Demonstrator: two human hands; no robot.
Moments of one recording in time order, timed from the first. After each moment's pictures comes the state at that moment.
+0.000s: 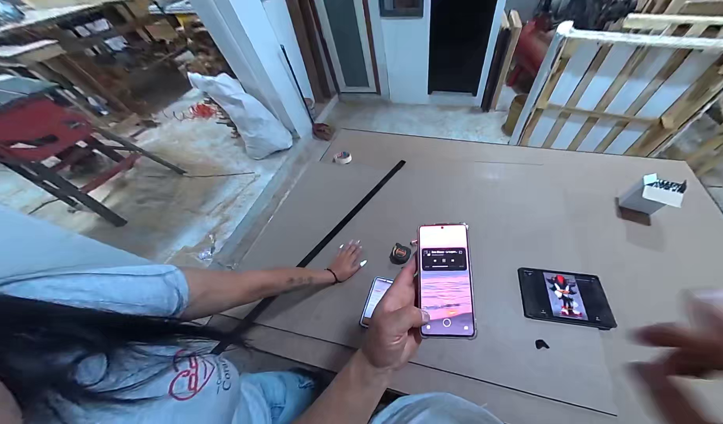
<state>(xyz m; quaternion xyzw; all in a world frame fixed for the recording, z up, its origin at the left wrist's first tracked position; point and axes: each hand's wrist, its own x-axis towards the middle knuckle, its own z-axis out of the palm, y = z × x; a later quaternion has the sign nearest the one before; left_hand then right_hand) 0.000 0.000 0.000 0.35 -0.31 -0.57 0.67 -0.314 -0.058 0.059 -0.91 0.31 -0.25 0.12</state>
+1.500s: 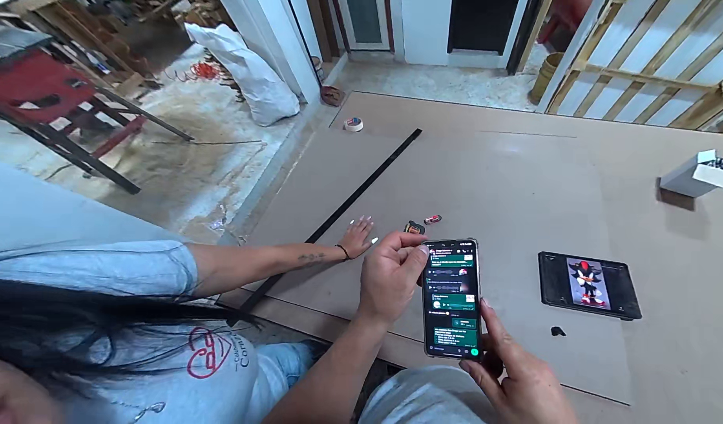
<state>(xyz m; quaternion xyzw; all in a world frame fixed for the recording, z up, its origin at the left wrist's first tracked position) 0.061 -0.017 -0.038 0.60 -0.39 -0.31 0.62 -0.180 -0.015 -0.085 -0.83 0.34 -0.25 0.36</state>
